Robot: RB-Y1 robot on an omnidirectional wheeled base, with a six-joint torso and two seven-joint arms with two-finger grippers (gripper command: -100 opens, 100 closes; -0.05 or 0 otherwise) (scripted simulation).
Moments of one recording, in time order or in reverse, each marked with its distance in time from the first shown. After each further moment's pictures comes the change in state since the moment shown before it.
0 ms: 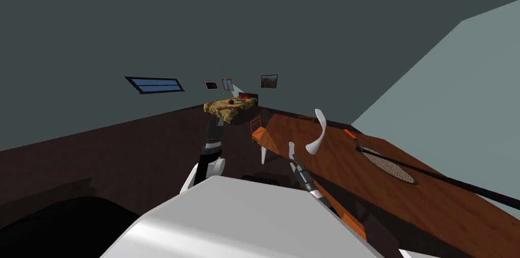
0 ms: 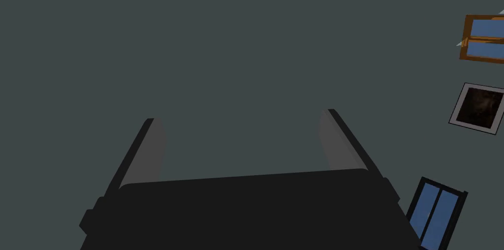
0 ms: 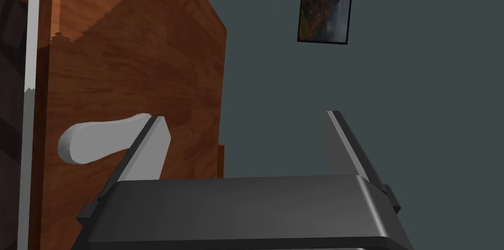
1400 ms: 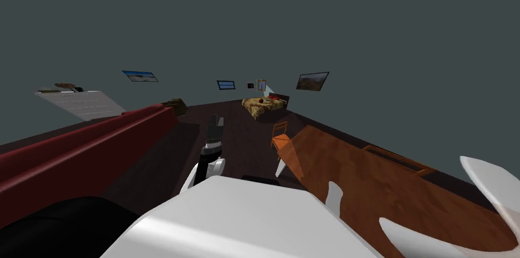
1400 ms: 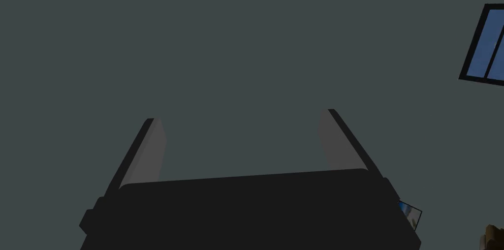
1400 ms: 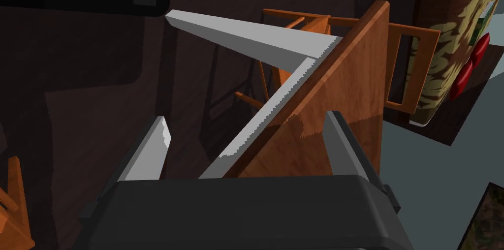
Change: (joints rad) left arm 0.000 0.000 0.000 0.000 0.000 0.000 0.000; right arm 0.174 -0.335 0.175 0.225 -0.268 0.138 0.034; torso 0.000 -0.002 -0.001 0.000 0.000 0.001
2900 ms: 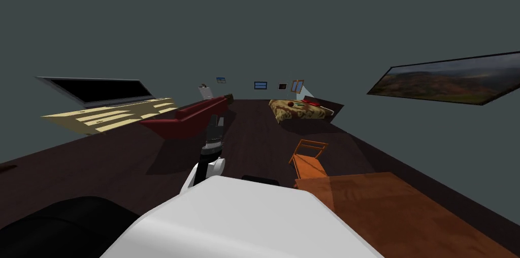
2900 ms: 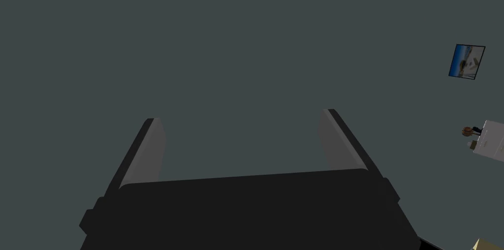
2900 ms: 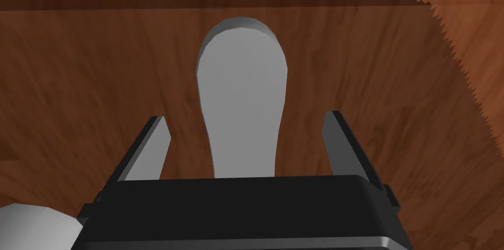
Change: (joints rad) left arm 0.000 0.000 0.000 0.000 0.000 0.000 0.000; right arm 0.067 -0.257 0.184 0.316 -0.286 0.121 0.026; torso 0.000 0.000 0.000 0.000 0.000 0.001
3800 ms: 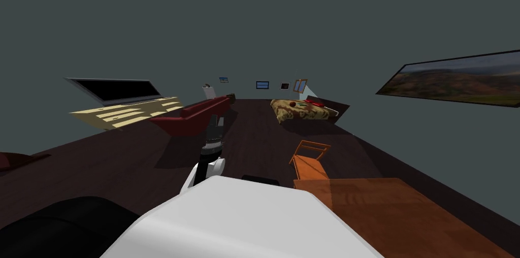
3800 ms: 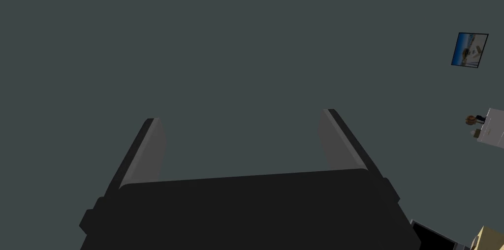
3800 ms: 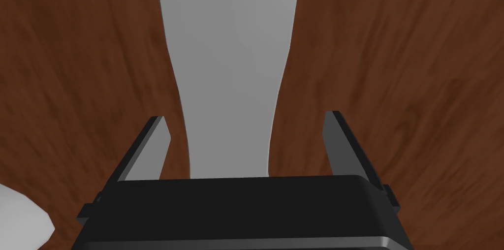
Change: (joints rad) left arm 0.000 0.000 0.000 0.000 0.000 0.000 0.000; right arm -0.145 0.016 0.090 0.094 -0.013 0.068 -0.023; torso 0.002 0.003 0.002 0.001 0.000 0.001
